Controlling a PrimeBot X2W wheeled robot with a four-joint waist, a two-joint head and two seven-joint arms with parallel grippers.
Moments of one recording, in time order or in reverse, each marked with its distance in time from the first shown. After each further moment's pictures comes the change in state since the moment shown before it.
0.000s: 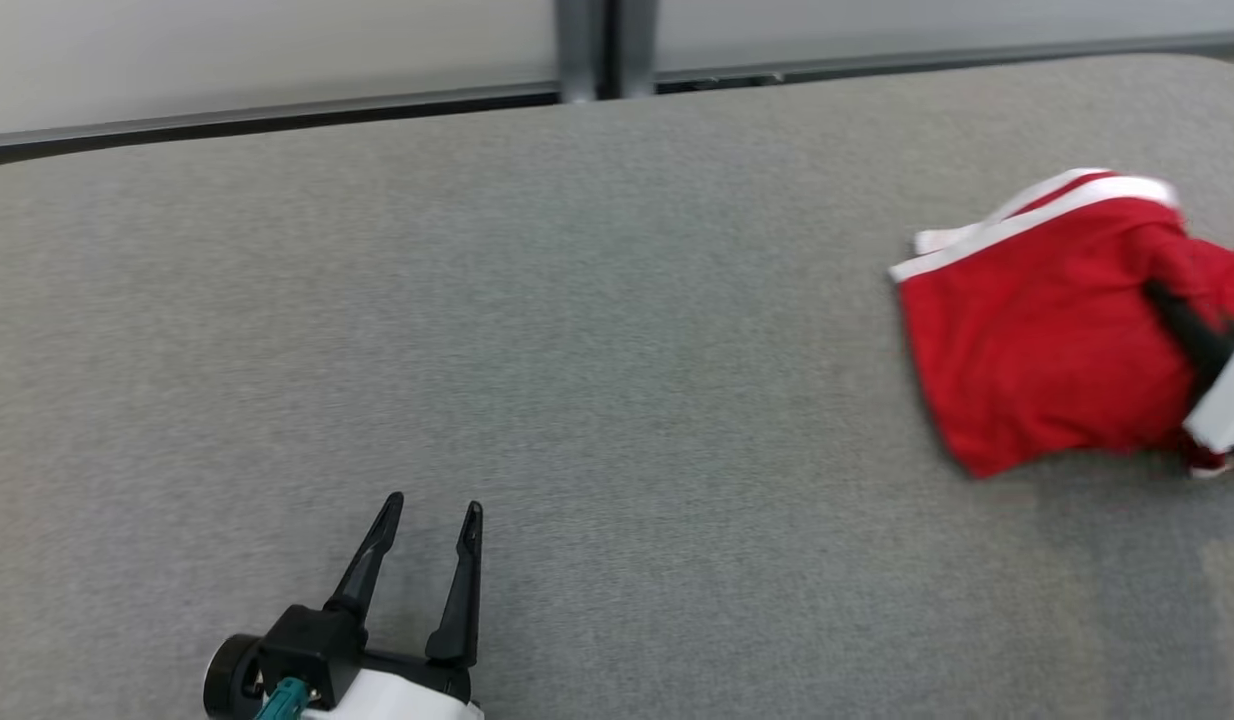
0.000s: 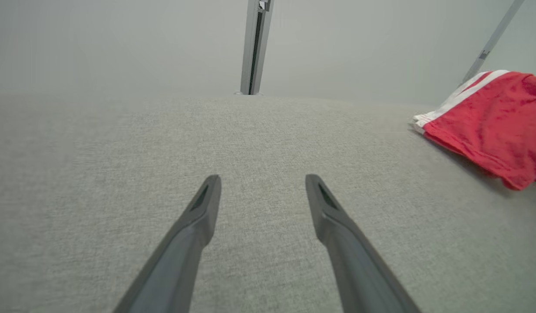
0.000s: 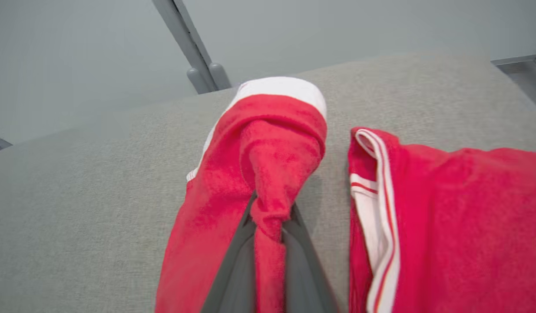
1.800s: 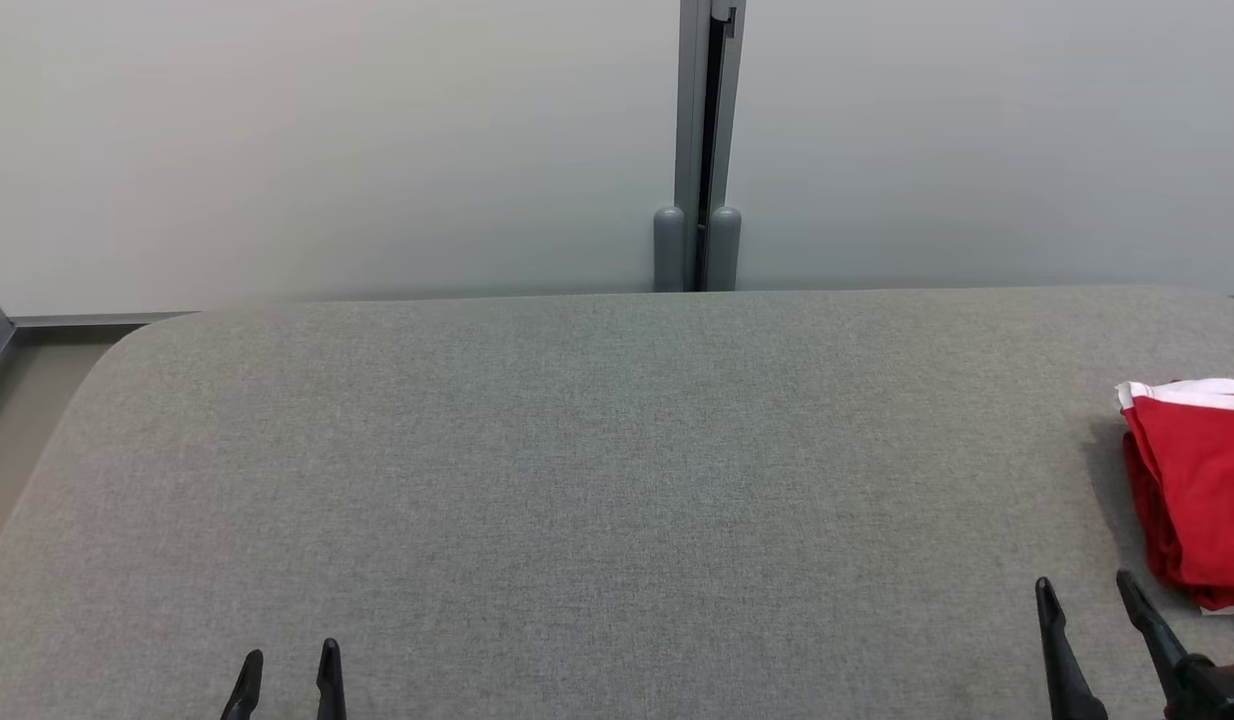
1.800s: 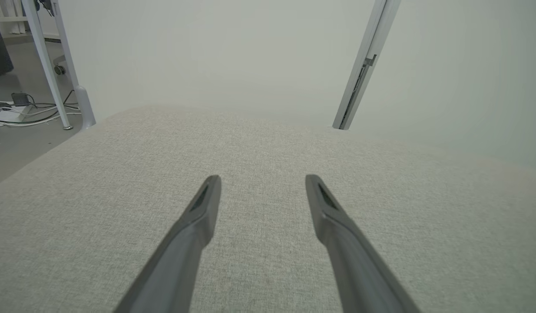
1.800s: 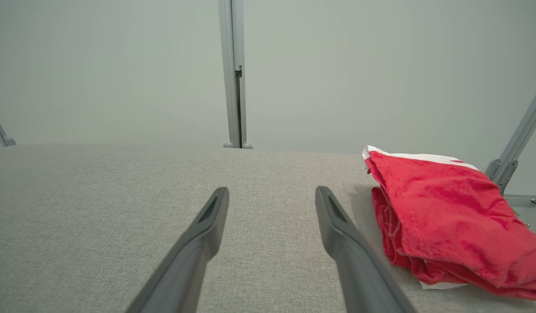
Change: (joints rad) left arm 0.188 0.000 0.222 0.060 -0.055 -0.019 -0.002; right arm 0.728 0.583 -0.658 -0.263 -1.020 0.000 -0.406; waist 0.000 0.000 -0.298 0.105
